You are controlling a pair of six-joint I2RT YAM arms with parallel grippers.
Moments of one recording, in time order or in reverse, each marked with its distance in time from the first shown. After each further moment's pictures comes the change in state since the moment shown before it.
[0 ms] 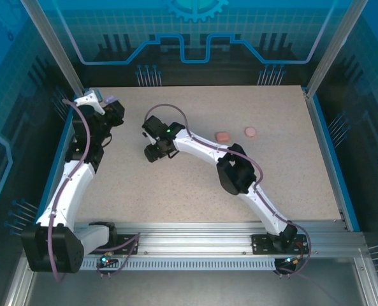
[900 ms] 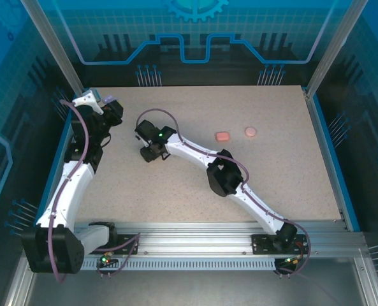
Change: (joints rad) left arm 0.013 -0.006 0.000 0.002 0.004 -0.019; right arm 0.024 0.214 0.271 -0.038 0.068 -0.082
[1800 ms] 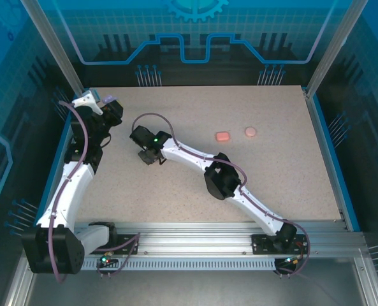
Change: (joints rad) left arm 0.004 -0.005 -0.017 0.028 0.019 -0.026; right arm 0.045 0.007 0.011 -0.028 0.130 0.020
